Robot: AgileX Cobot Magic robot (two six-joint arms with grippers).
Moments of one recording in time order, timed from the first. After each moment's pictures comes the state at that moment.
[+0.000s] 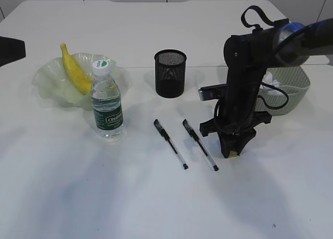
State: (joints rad) left arm -0.09 1.04 -0.67 1.85 -0.37 -1.94; right arm 0.31 2.24 -1.63 0.05 1.14 0.05
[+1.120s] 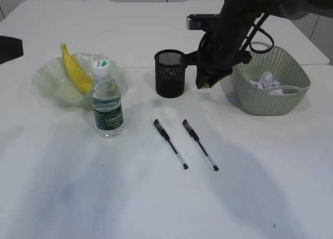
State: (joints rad) left arm -0.09 1.04 -0.67 1.85 -0.35 -1.94; right arm 0.31 2.24 -2.00 0.08 1.11 0.05
